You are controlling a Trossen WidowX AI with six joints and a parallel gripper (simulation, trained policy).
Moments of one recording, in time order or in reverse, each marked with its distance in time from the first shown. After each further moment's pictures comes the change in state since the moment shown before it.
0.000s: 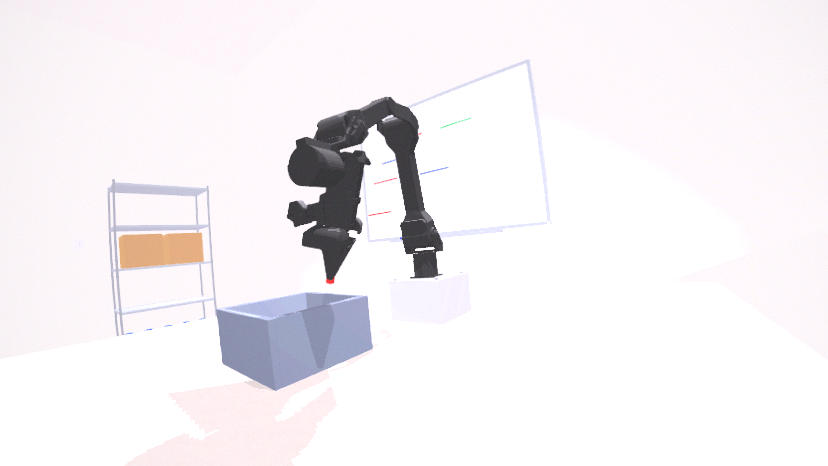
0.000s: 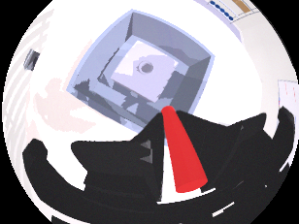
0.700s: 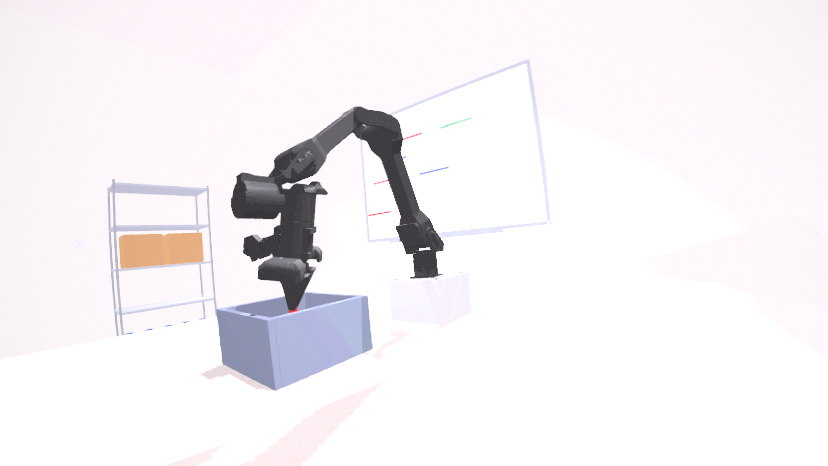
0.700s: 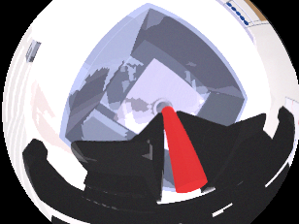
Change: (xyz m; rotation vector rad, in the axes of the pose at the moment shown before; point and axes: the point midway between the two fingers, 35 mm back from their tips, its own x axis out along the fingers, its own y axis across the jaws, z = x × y) arm 0.063 0.011 0.060 -0.076 0.075 0.085
